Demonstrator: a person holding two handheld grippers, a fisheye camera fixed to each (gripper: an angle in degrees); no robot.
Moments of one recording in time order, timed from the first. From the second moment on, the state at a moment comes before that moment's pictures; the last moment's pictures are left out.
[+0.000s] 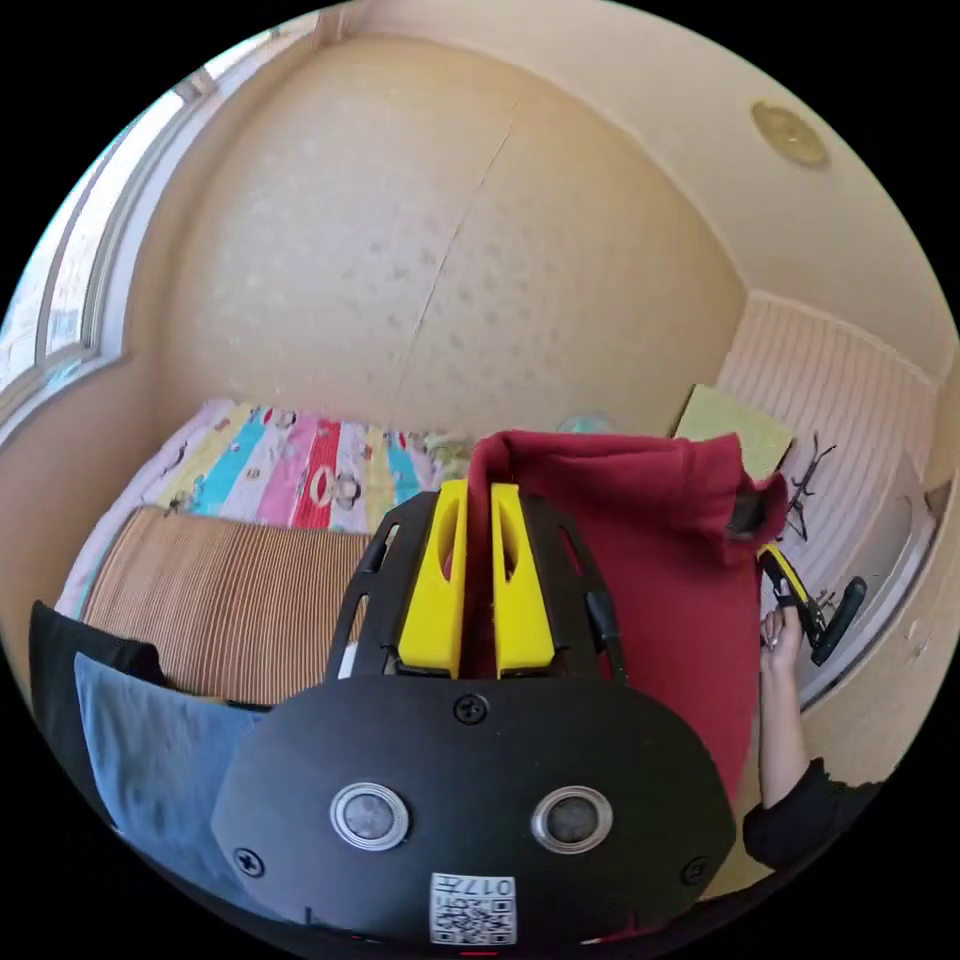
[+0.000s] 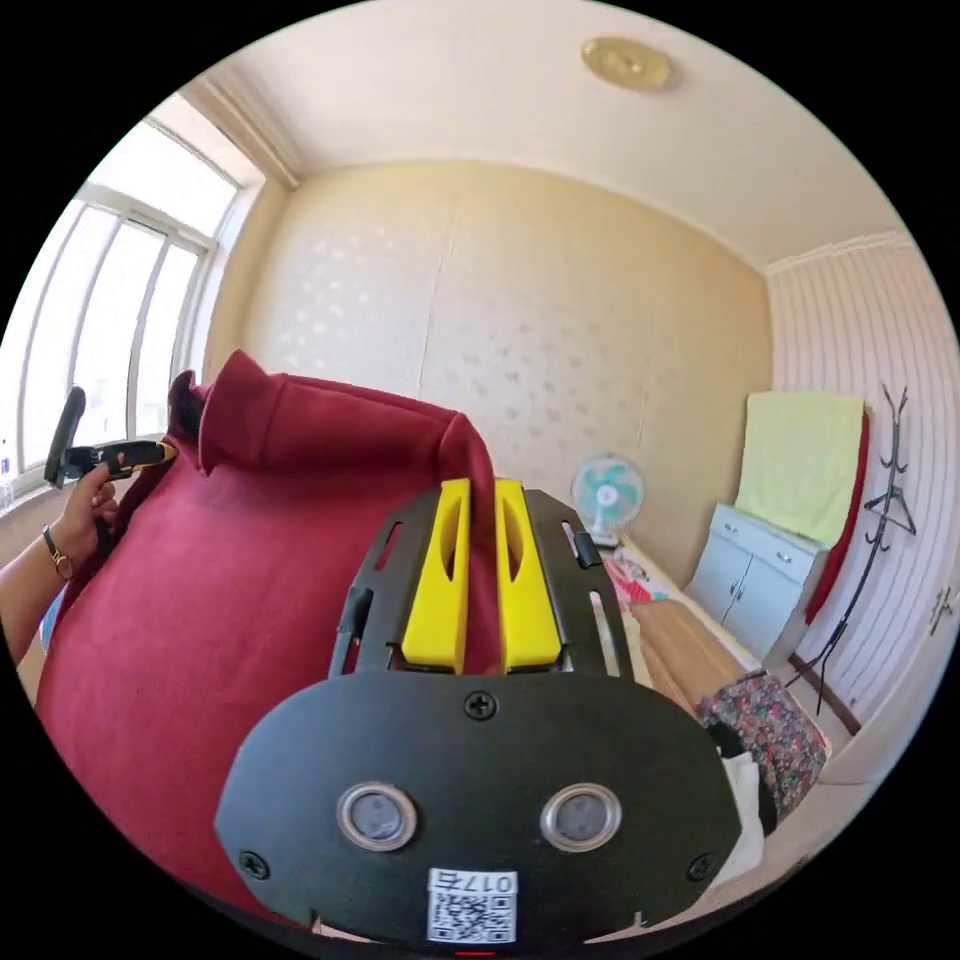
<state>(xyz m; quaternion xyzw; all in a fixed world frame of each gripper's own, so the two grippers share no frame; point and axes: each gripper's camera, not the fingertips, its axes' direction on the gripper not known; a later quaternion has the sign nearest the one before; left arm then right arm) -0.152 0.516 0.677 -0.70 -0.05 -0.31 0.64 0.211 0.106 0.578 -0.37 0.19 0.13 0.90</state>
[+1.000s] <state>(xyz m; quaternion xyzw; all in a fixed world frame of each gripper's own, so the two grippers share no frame) 0.123 0.438 0.346 -0.83 0.19 -0.31 0.41 0.106 0.340 0.460 -0.63 0.06 0.24 0.74</state>
